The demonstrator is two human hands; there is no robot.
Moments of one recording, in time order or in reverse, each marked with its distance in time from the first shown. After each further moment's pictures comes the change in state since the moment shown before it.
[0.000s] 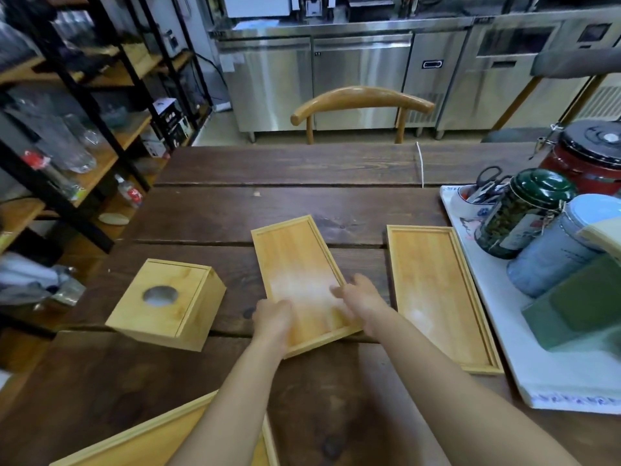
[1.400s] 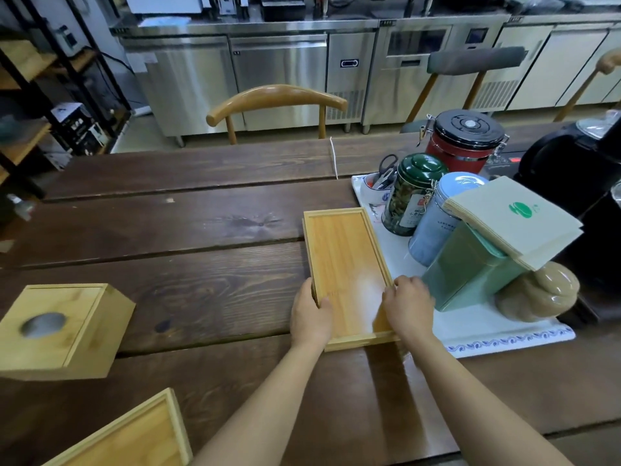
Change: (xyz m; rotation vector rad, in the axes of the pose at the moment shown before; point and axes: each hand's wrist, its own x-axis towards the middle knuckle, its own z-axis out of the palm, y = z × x) left_hand -0.085 -0.023 0.144 0.275 -0.302 0.503; right_hand -0.022 0.084 -0.169 -0.727 0.730 -0.145
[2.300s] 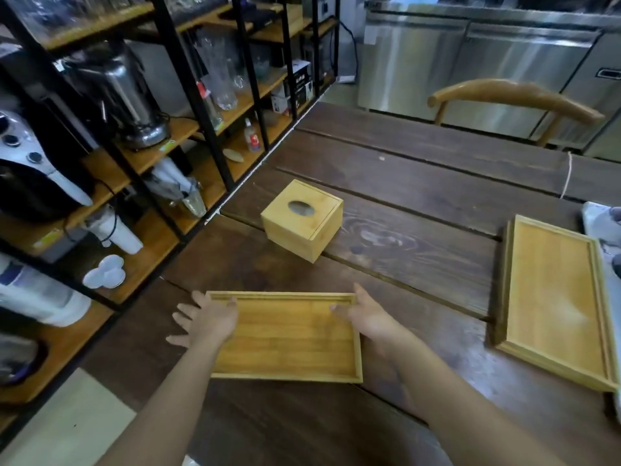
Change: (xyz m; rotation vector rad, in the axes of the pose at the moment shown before) left_hand -0.144 -0.201 -0.321 0.219 0.555 -0.910; right_hand -0.219 -0.199 0.072 0.359 -1.116 -0.249
